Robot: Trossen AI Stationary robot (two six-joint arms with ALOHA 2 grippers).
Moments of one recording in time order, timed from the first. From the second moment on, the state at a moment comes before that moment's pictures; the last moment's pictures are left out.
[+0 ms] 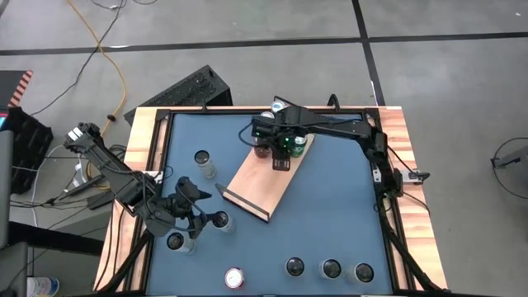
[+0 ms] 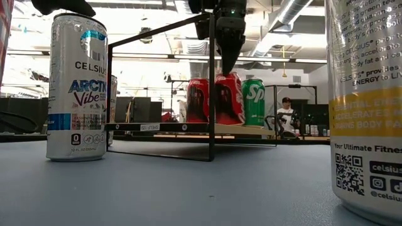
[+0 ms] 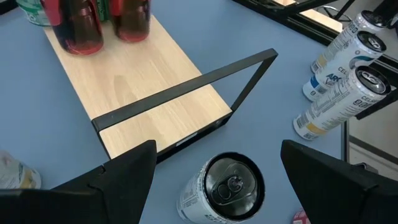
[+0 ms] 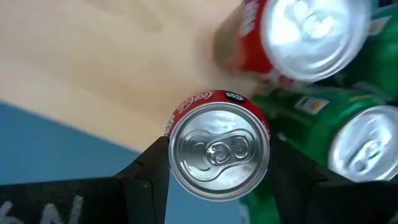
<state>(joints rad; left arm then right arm) -0.71 1.10 0.96 -0.61 -0.73 -0.93 -0.19 2.08 2.15 -1.45 0.10 -0.11</state>
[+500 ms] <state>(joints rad) -0.71 1.10 0.96 -0.62 -0.75 -0.94 -0.22 2.08 2.15 -1.42 0.07 -0.13</state>
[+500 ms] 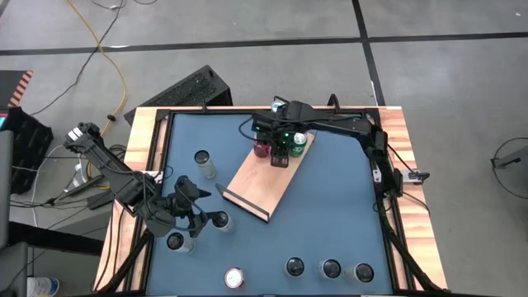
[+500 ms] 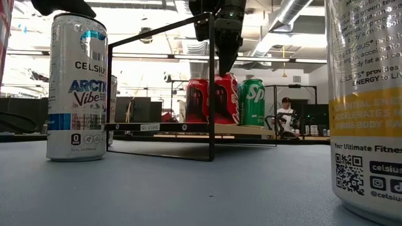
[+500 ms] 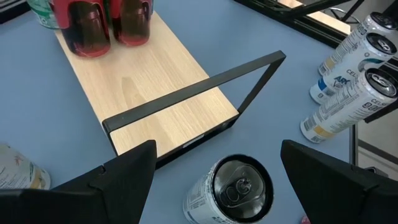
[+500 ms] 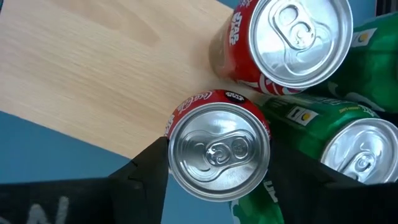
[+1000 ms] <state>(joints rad) -0.71 1.10 0.96 -0.62 -0.75 -0.95 -0.23 2.08 2.15 -1.41 0.02 -0.15</state>
